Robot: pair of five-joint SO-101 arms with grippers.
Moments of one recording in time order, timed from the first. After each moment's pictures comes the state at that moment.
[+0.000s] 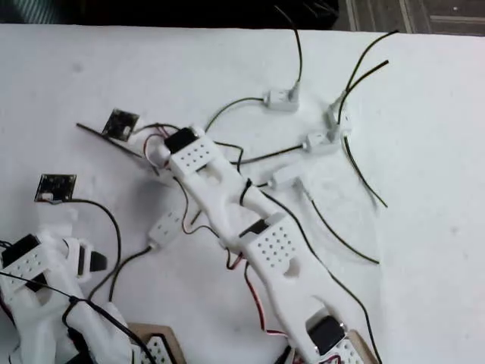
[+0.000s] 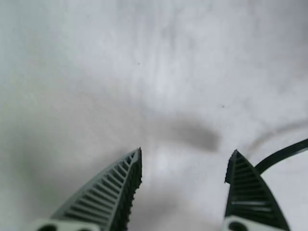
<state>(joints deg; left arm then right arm) -44.6 -37.3 68.3 57.9 -36.7 -40.7 57.0 -47.3 65.9 33.4</state>
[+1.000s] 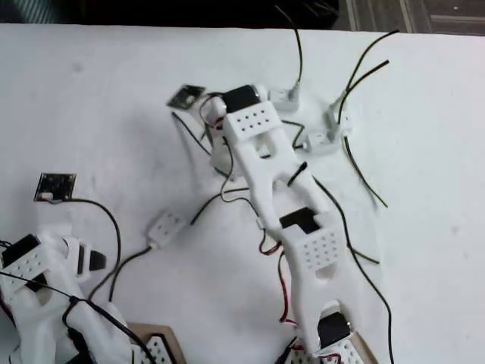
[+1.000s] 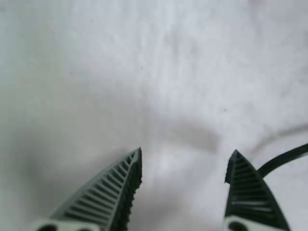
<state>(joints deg) -44.6 -37.3 68.3 57.1 -36.7 -26.8 35.5 -34.2 97.8 33.3</state>
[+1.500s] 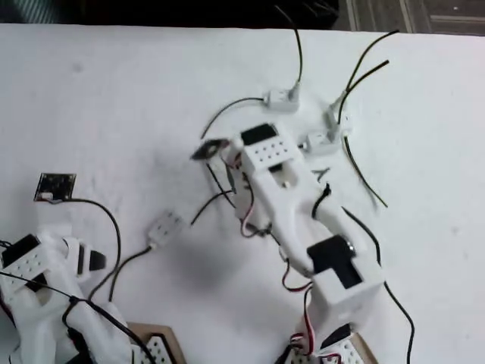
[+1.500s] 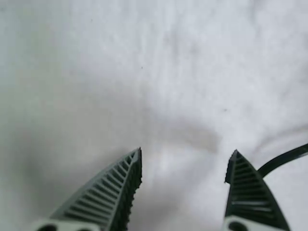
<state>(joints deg) -44.6 -37.3 68.3 57.1 -36.7 -26.2 12.4 10.6 90.4 36.7</state>
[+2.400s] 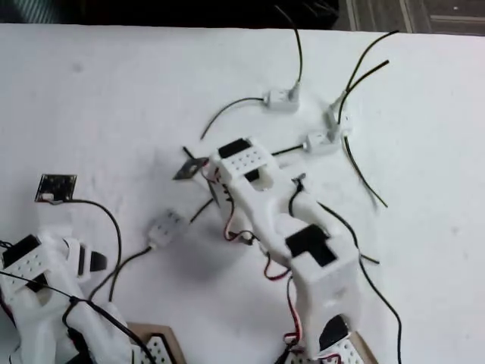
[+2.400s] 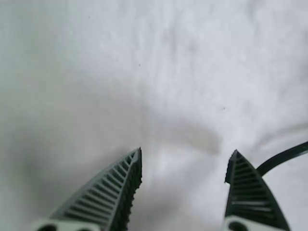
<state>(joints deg) -44.6 -37.3 68.7 57.1 -36.7 -31.6 26.6 2.5 87.1 35.7</state>
